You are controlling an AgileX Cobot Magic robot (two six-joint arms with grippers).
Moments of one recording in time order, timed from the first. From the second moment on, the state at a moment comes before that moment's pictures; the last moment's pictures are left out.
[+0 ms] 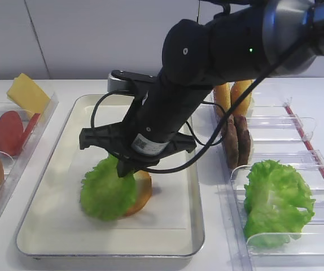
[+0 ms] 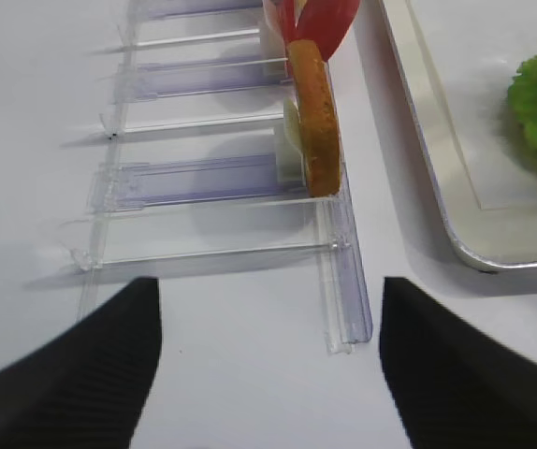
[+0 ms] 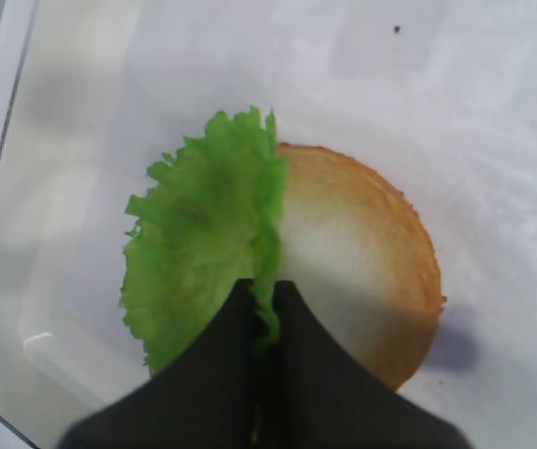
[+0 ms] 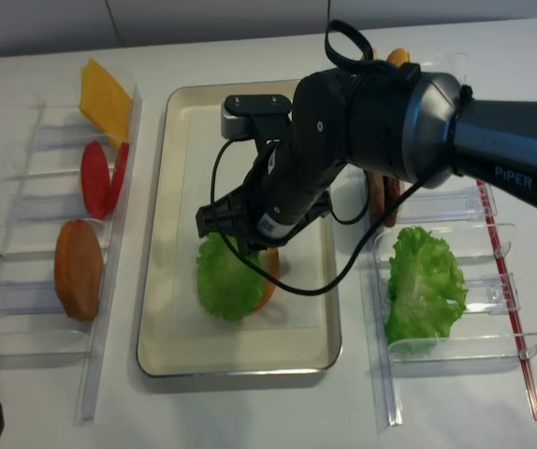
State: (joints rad) left arm -0.07 0.01 -0.48 0.10 1.18 -0.05; right arm 0.74 1.86 -1.29 0.45 0.69 0.16
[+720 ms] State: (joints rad) left arm -0.07 0.01 -0.48 0.10 1.18 -0.05; right arm 0.74 1.86 -1.29 0.40 0.71 0.14
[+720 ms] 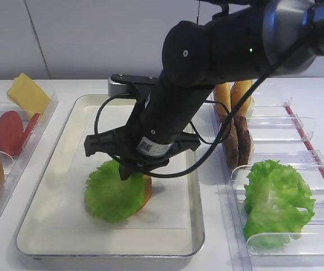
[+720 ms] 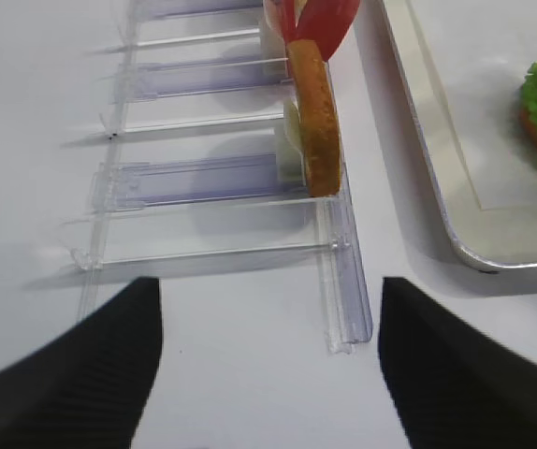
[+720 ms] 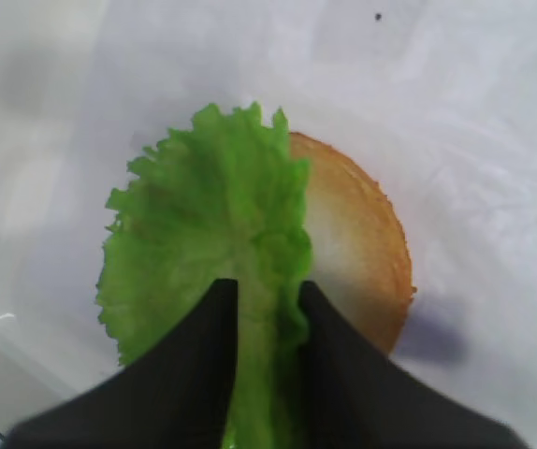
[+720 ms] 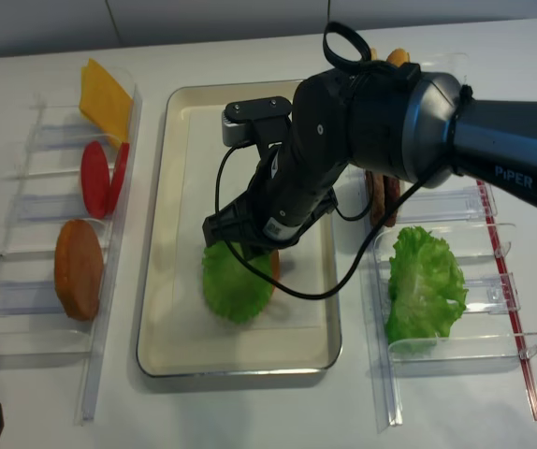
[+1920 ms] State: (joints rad) left arm -0.07 0.01 -0.48 0.10 1.18 -0.05; right arm 0.71 1.71 -1.29 0.20 0.80 0.03
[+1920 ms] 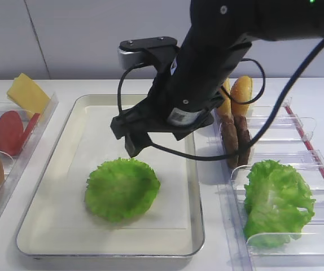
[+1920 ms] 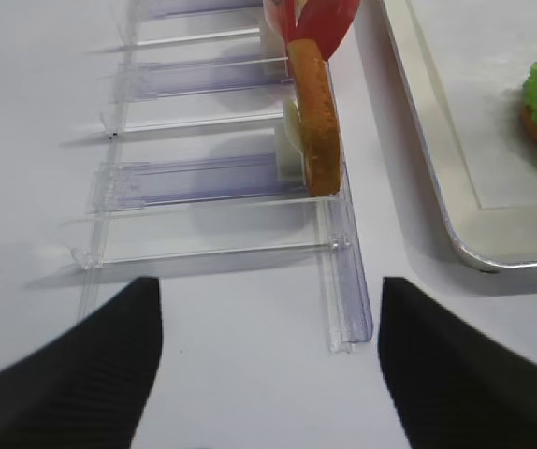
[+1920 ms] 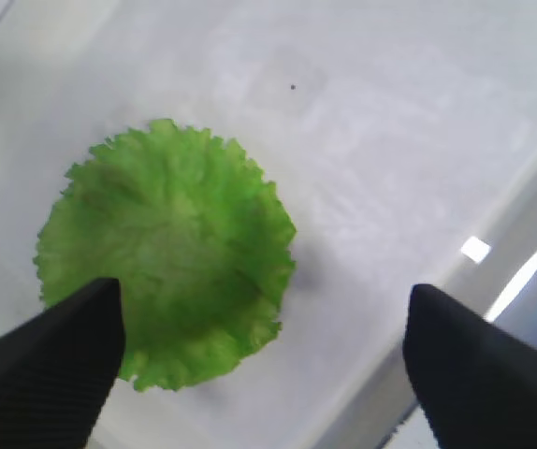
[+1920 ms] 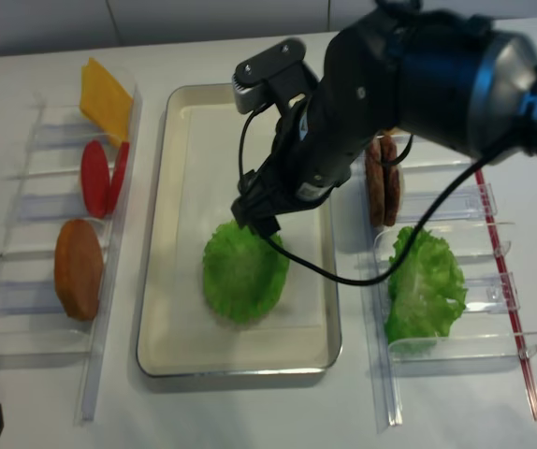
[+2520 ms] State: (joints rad) left arm -0.07 0.01 -0.48 0.10 1.18 -0.05; right arm 0.67 1.56 -1.29 -0.05 1.11 0.00
